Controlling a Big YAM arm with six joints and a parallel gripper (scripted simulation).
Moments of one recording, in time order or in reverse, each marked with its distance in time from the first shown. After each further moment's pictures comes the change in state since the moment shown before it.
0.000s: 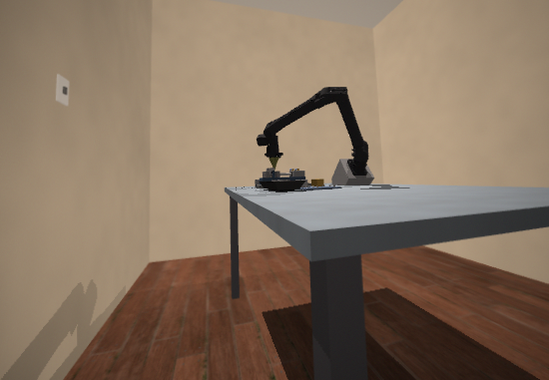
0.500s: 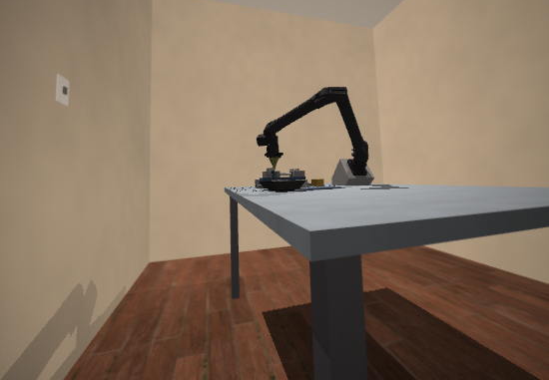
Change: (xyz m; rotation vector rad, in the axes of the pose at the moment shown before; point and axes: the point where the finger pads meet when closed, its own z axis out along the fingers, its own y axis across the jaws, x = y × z) arm 0.000 0.000 0.000 0.003 0.002 0.007
